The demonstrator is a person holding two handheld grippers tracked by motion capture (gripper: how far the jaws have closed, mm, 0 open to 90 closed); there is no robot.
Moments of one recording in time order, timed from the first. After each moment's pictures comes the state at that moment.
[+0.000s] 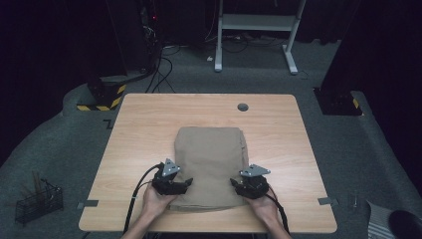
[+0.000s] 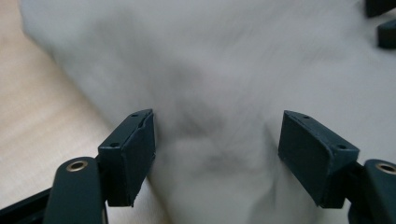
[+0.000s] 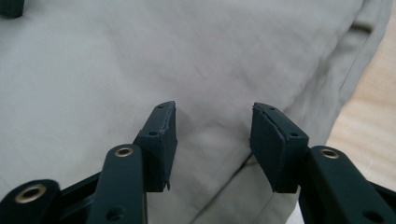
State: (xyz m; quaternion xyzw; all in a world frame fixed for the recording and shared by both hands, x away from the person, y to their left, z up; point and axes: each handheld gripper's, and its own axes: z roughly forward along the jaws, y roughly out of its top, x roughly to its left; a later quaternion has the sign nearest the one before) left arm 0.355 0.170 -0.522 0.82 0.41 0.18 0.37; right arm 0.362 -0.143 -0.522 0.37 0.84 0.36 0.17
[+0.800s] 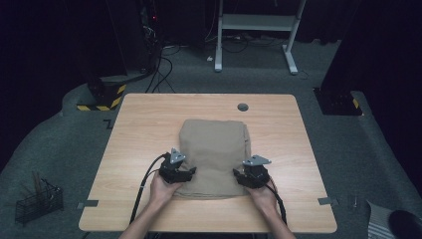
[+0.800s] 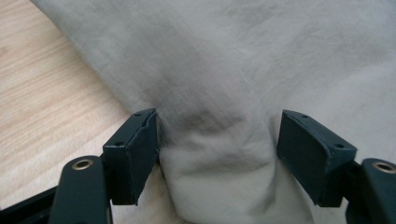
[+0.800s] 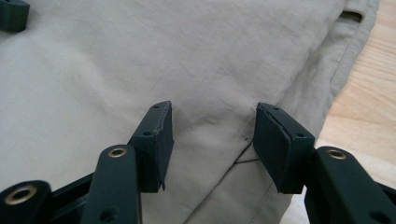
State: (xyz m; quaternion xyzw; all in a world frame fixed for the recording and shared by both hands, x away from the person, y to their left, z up) left arm 0.401 0.158 -0.527 0.81 0.42 0.19 0.37; right arm 0.396 -0.147 -0.523 0.41 0.82 0.36 0.19
